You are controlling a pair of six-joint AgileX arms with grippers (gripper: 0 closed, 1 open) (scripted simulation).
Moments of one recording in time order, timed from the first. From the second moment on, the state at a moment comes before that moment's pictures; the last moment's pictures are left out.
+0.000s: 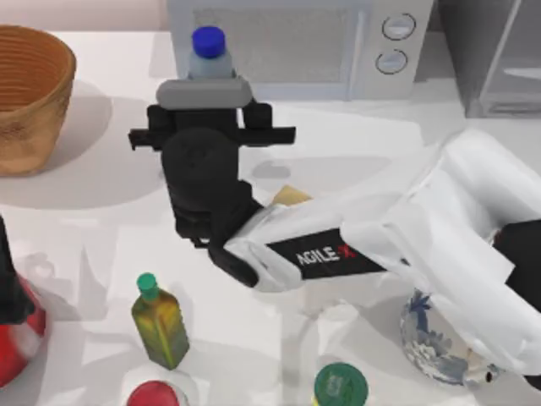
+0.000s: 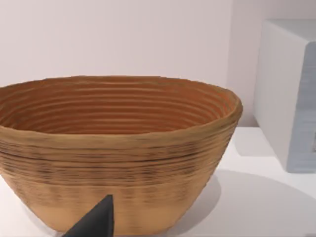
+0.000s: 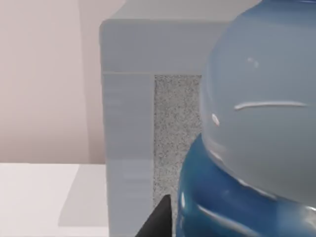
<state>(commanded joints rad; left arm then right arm) 0.00 0.00 0.00 0.00 0.00 0.00 0.89 2.49 1.58 0.90 0.93 -0.01</state>
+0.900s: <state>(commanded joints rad) 0.00 0.00 0.00 0.00 0.00 0.00 0.84 2.62 1.74 0.88 0.87 -0.01</state>
